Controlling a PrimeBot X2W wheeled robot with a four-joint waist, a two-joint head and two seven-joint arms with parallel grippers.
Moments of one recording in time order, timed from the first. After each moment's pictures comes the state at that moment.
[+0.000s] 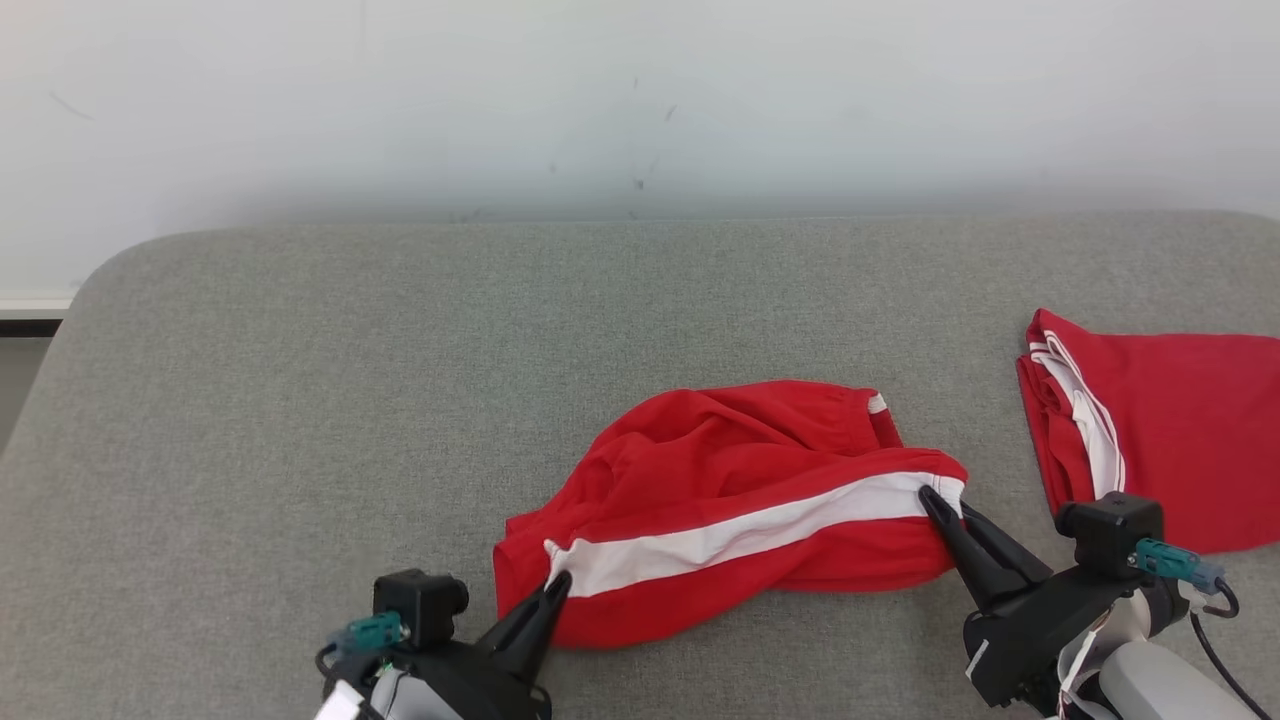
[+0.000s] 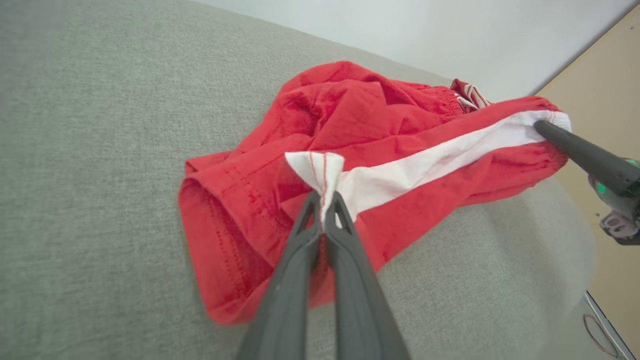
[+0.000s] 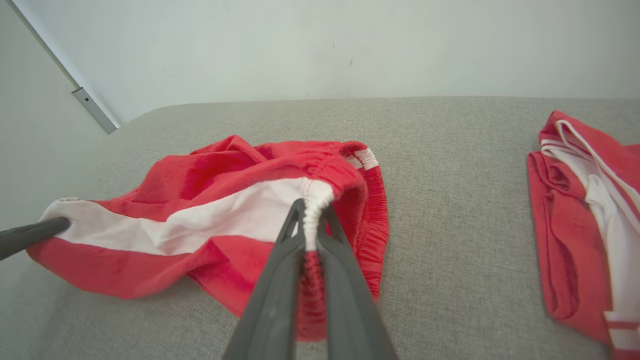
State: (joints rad) left arm -0.45 0.26 -1.02 0.54 -0.94 -0.03 -0.25; right arm -0.27 -0.40 0.52 0.39 0.74 0.12 -0.19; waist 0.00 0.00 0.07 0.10
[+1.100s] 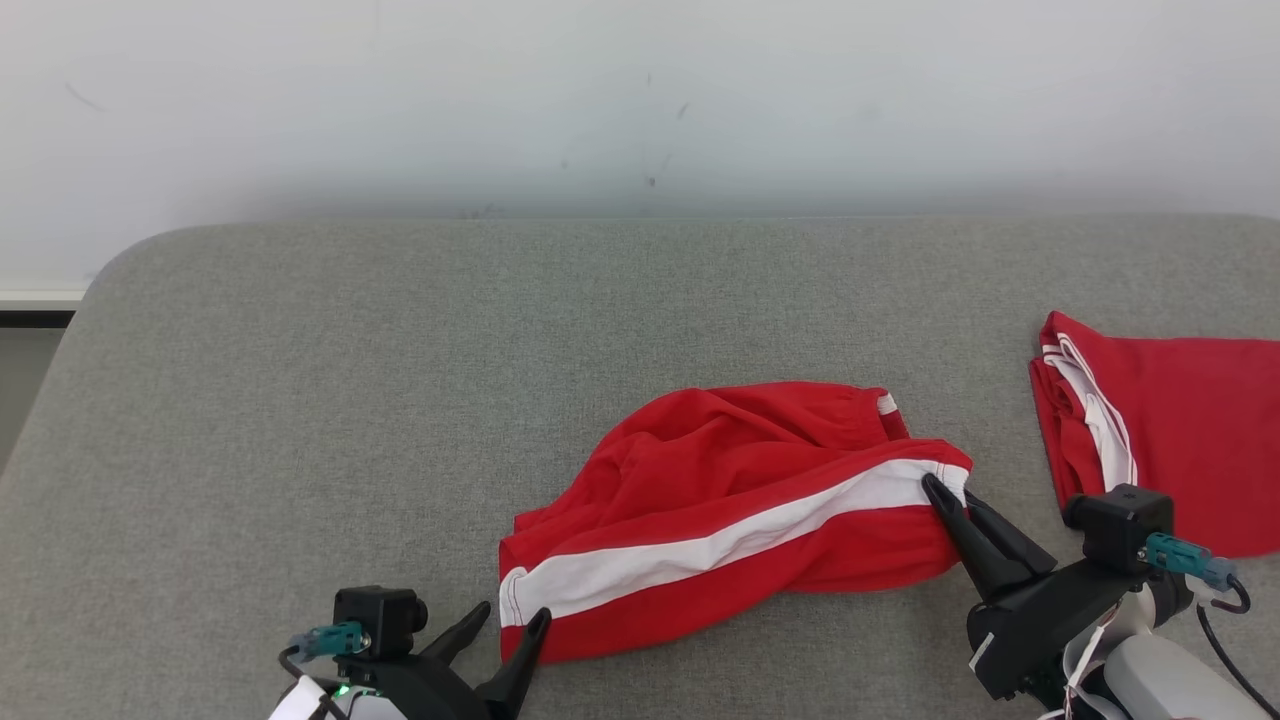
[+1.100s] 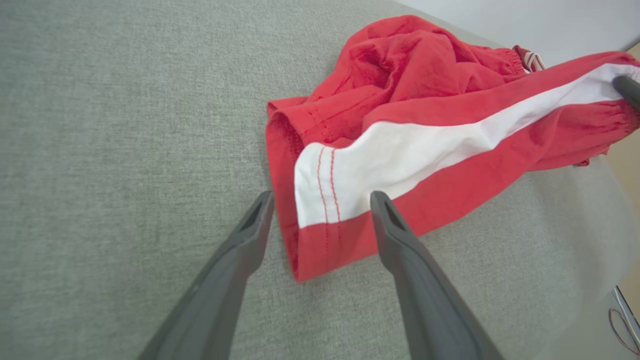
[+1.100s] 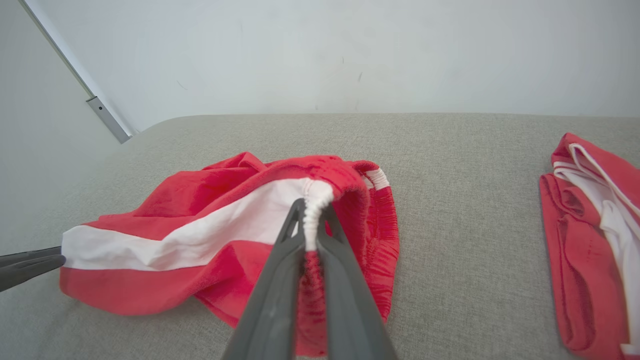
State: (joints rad) left arm -0.40 0.36 -1.01 0.42 -0.97 0.07 -0.12; right arm -0.28 -0.41 0.52 0.36 0.75 0.12 -0.21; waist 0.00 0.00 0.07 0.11
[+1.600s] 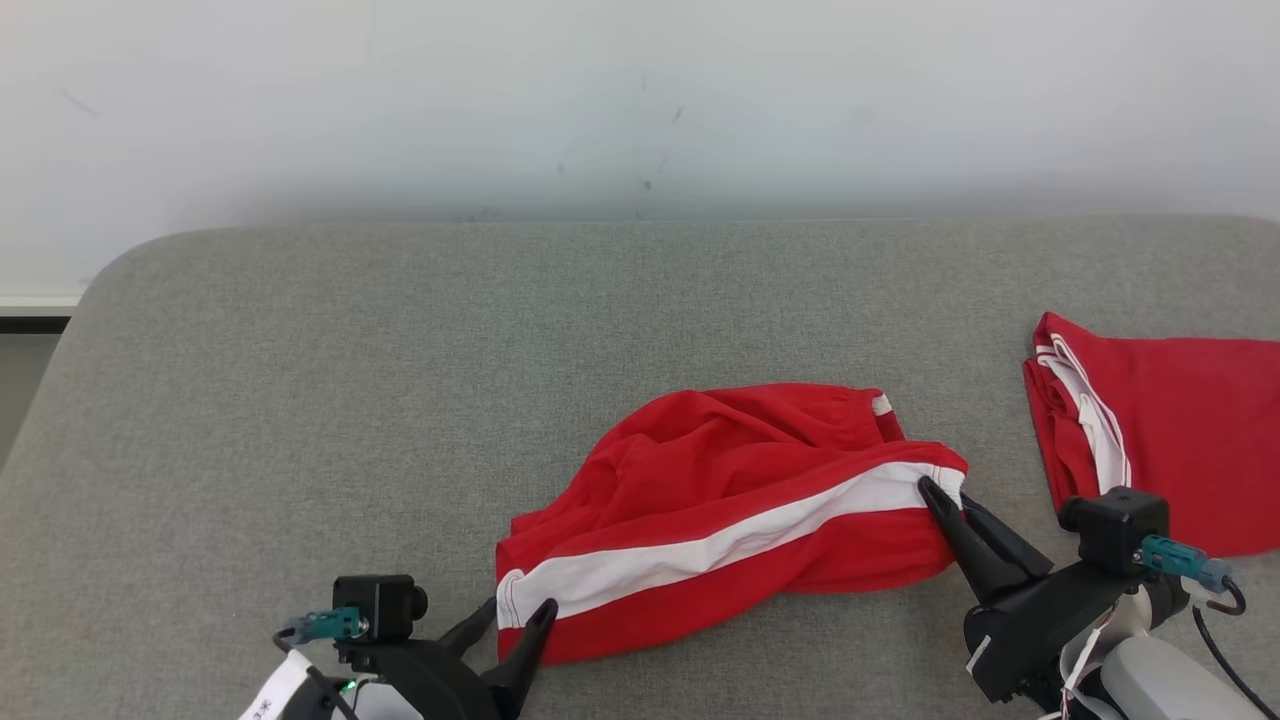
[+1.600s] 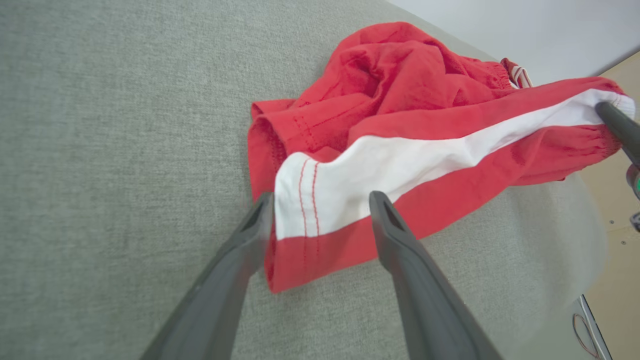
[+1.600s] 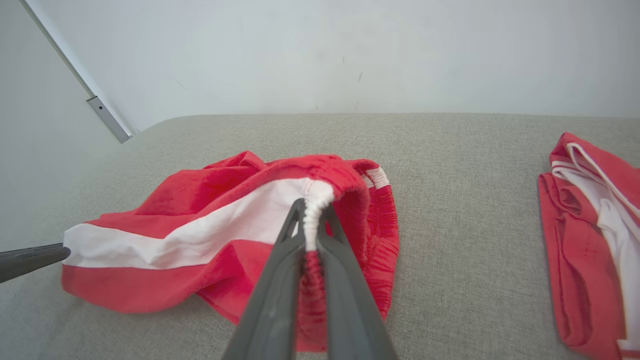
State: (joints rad) left arm -0.40 0.35 -0.98 0.41 -1.03 0.07 -0.07; right arm -0.28 -0.41 0.53 0.36 0.75 0.12 -0.21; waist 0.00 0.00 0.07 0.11
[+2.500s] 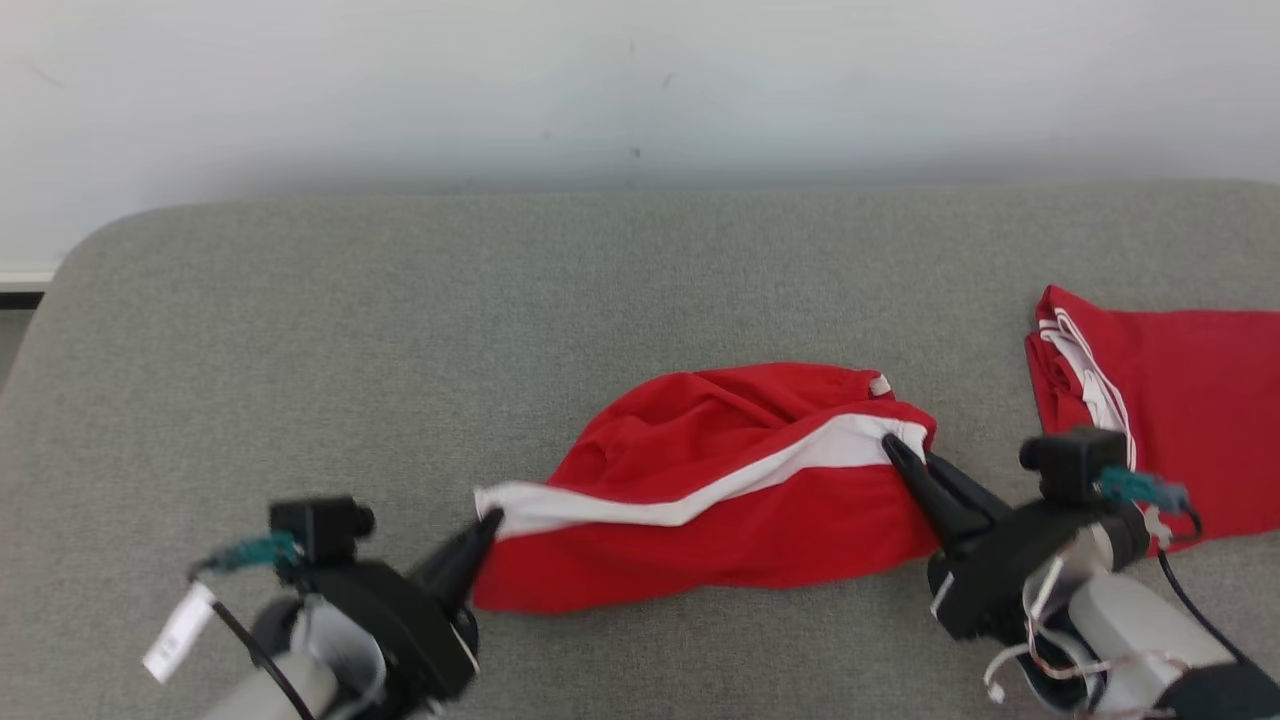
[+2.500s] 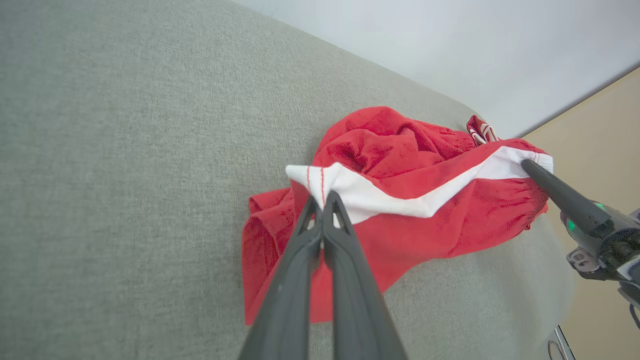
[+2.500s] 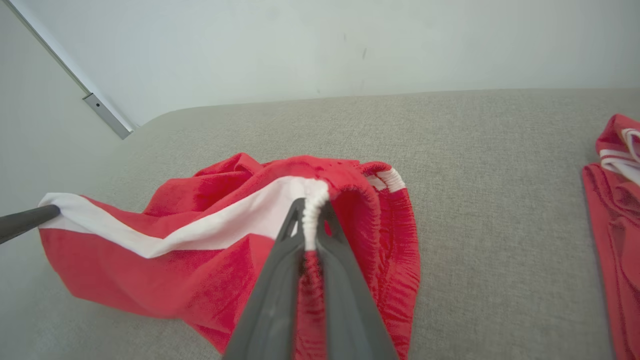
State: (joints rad) left arm -0.46 0.40 -0.90 0.33 -1.10 0.02 -0.06; right arm -0.39 -0.36 0.55 0.42 0.80 0.12 -0.12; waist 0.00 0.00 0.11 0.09
